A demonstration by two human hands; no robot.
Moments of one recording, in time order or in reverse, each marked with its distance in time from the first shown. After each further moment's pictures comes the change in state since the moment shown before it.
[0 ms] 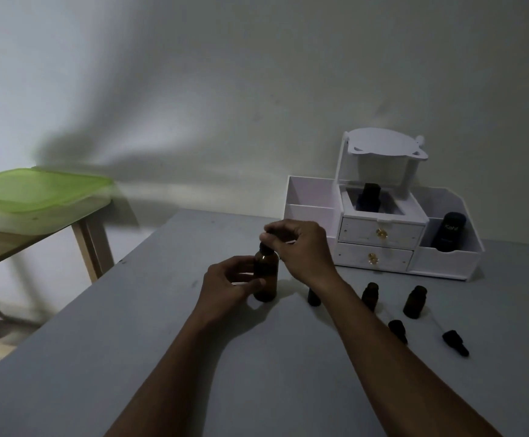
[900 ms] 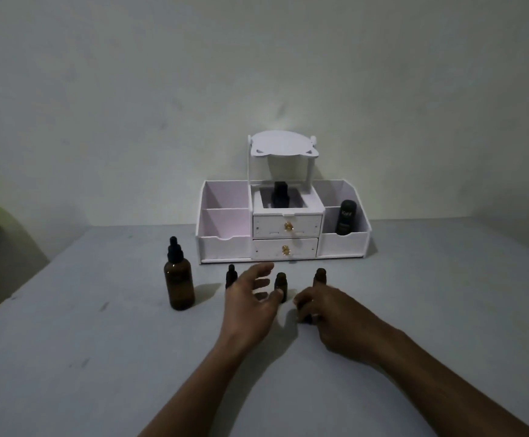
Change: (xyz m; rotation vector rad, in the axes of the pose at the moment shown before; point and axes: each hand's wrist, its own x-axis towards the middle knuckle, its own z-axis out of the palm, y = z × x) left_hand -0.043 0.058 0.150 0.064 -0.167 0.101; right_hand -0.125 0.080 -0.167 -0.719 -0.451 0.054
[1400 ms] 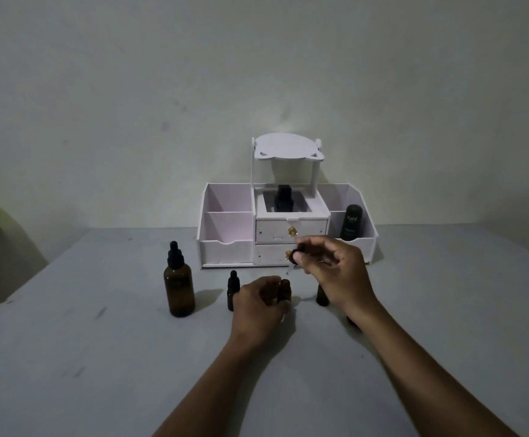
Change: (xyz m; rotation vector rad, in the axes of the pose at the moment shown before) left_hand 0.017 -0.006 0.020 -0.032 -0.010 -0.168; right_hand 0.046 -0.017 -0.035 0.767 0.633 0.100
